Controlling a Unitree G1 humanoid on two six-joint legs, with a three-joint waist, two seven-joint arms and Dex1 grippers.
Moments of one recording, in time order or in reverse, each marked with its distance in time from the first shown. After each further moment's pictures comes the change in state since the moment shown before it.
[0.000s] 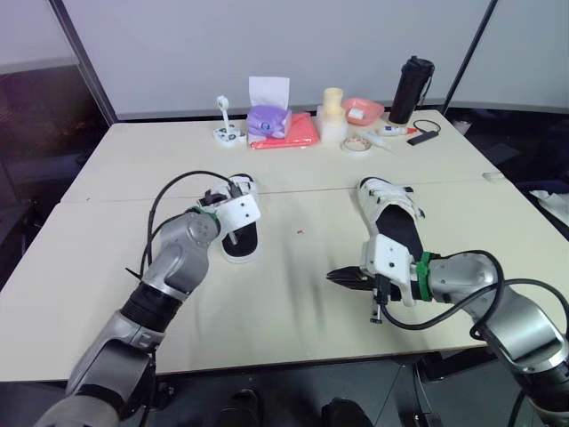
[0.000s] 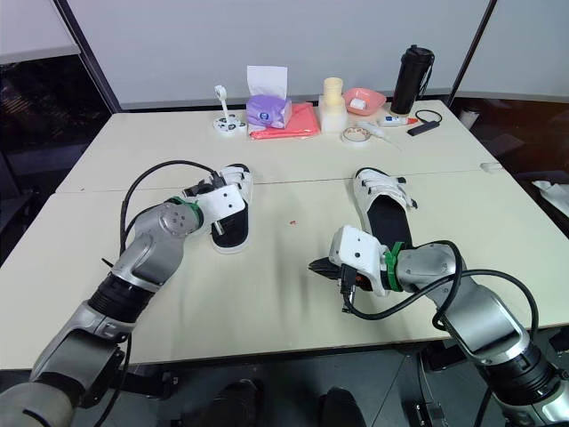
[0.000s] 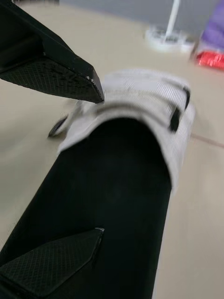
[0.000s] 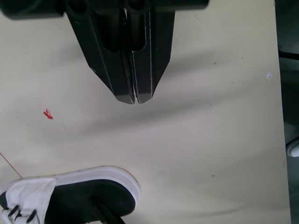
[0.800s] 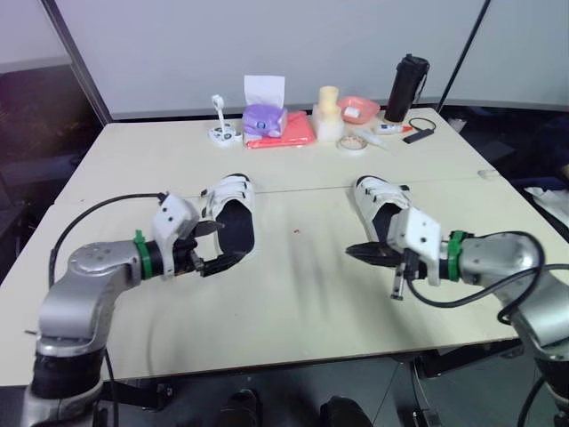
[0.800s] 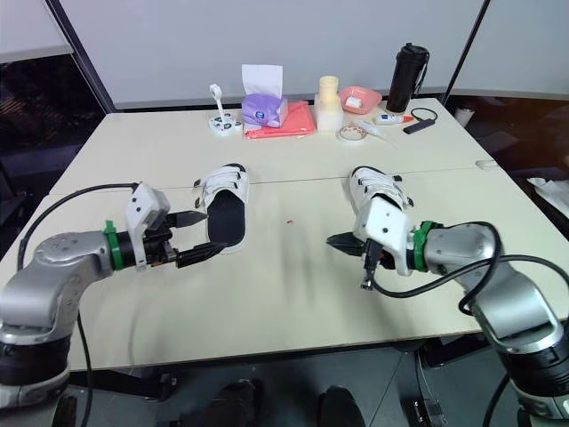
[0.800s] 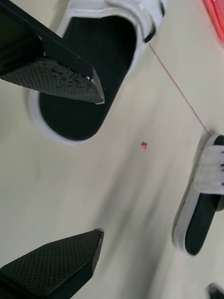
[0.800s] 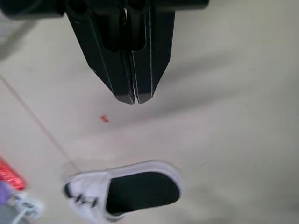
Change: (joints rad) left arm 0.403 0.107 0.572 -0.474 -0.867 0.186 -0.235; right arm -0.020 -0.078 -0.233 0.011 0.090 0.026 0.023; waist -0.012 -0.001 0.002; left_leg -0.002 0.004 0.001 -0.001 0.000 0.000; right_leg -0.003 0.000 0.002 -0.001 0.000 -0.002
